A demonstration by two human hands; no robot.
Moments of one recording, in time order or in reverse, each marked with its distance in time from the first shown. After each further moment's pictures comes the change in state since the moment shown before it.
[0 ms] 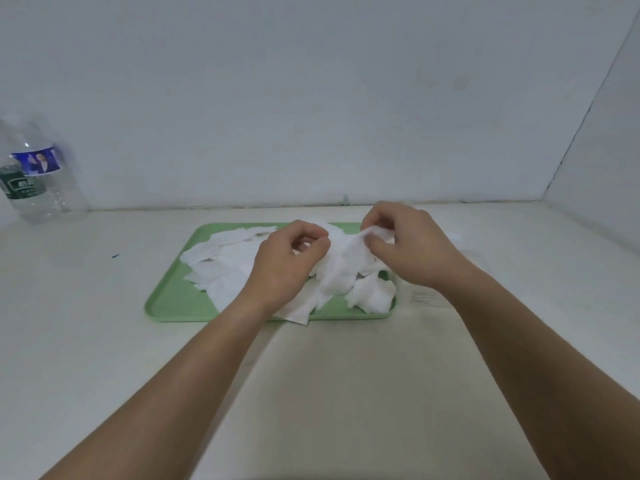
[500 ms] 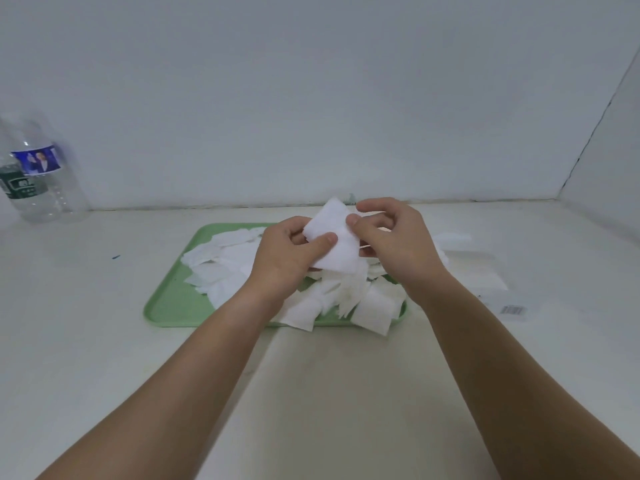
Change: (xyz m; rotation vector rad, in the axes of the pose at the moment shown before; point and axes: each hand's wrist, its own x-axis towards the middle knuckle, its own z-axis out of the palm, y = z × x) left_hand 0.011 0.003 0.001 -0.316 -0.011 -0.165; right_hand 0.011 -0.011 0.034 0.682 0.141 0.257
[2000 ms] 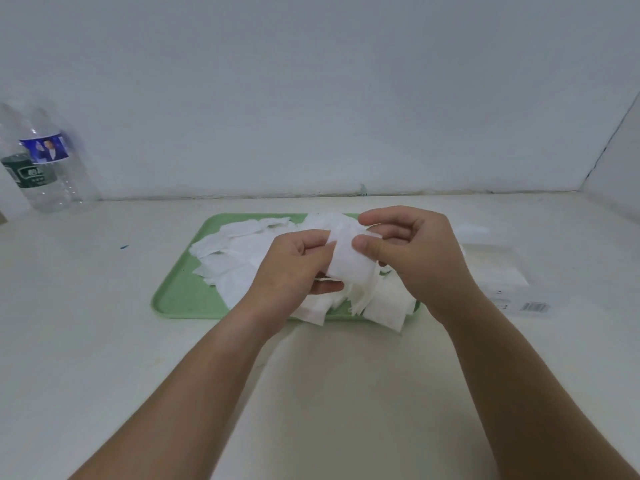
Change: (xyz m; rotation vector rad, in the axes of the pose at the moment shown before) left_hand -0.029 0.004 -0.007 -0.038 -0.188 -0.079; right_hand -0.026 -0.001 -0.002 0.079 -0.080 -0.074
